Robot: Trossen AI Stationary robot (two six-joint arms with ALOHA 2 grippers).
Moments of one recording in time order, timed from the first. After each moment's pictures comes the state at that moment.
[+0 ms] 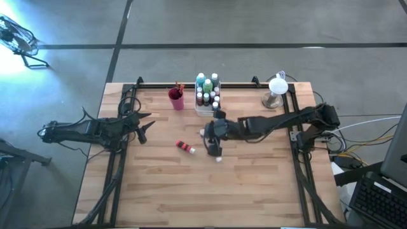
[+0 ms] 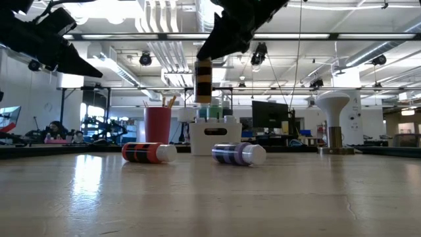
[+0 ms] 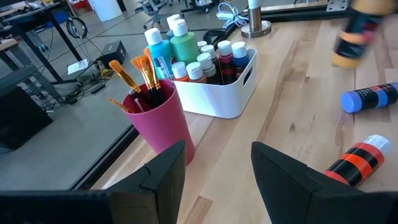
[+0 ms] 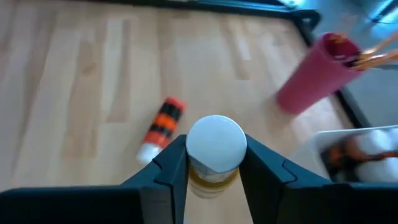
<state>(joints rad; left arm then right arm) -0.06 0.29 0.34 -0.50 -0.62 0.01 0.09 1.68 1.28 -0.26 0.29 0.04</state>
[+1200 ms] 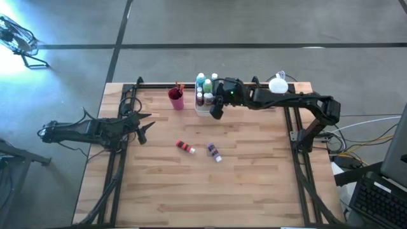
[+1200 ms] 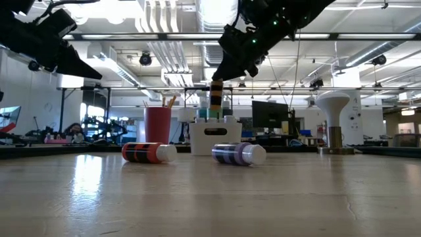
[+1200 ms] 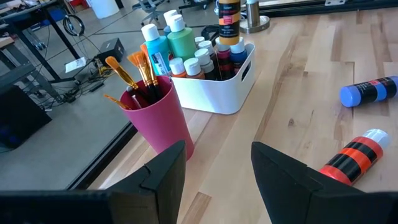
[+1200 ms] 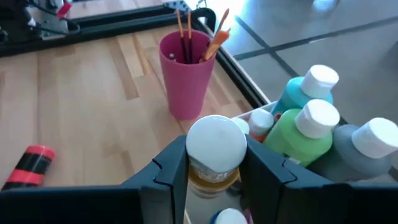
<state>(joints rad) -0.06 0.30 0.34 -0.51 -0.61 0.01 -0.34 1.64 1.21 -0.11 0.09 0.02</state>
